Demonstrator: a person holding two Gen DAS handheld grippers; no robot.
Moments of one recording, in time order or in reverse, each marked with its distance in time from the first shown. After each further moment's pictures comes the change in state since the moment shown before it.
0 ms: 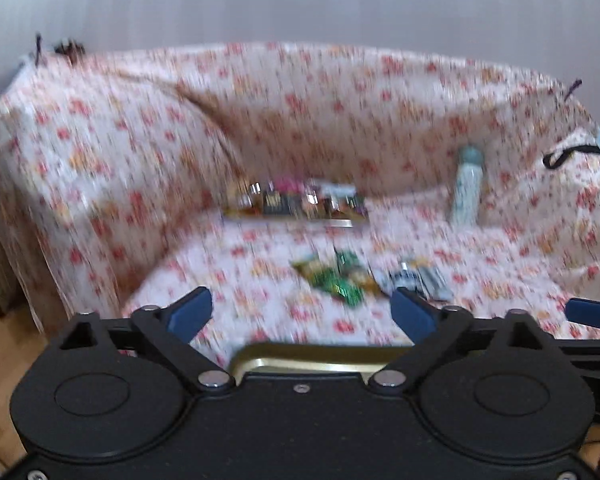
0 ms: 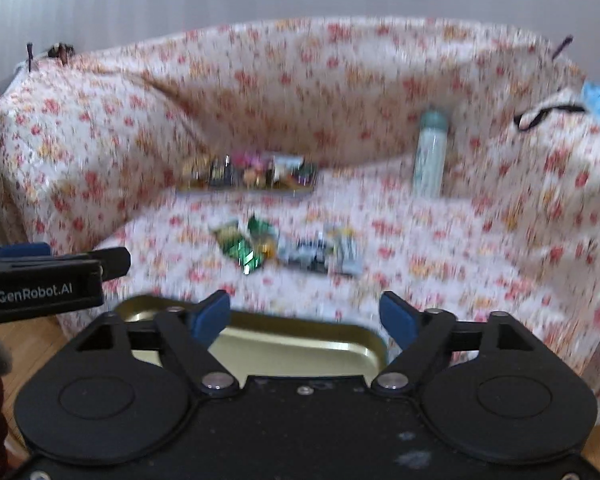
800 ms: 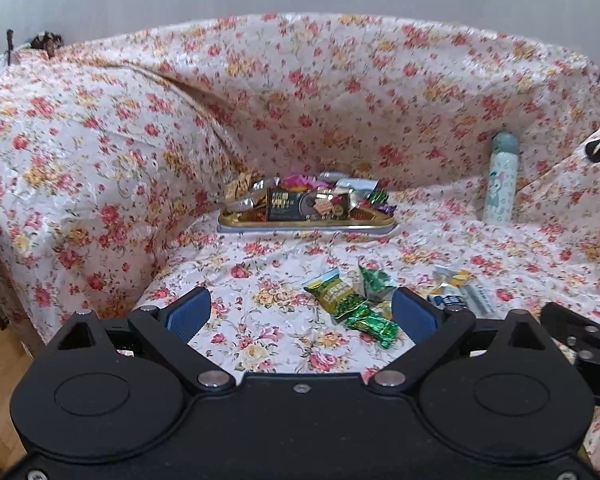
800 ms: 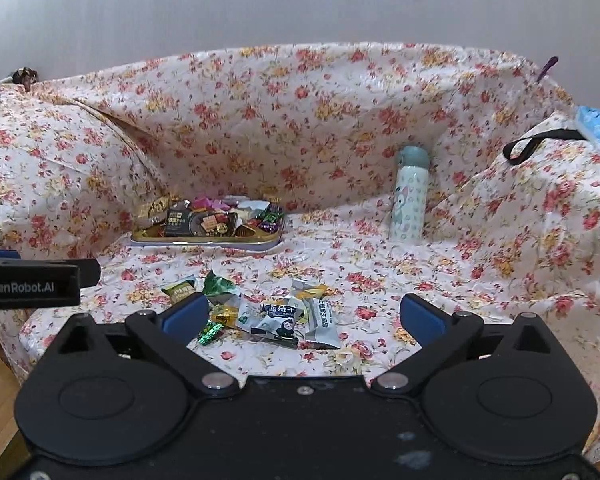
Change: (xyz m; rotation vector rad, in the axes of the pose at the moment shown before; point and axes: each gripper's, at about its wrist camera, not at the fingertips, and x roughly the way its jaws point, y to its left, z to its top) left arm 0.097 0.011 0.030 0.032 0.099 0.020; right arm 0.072 -0.013 0.030 0.022 -0.056 -0.087
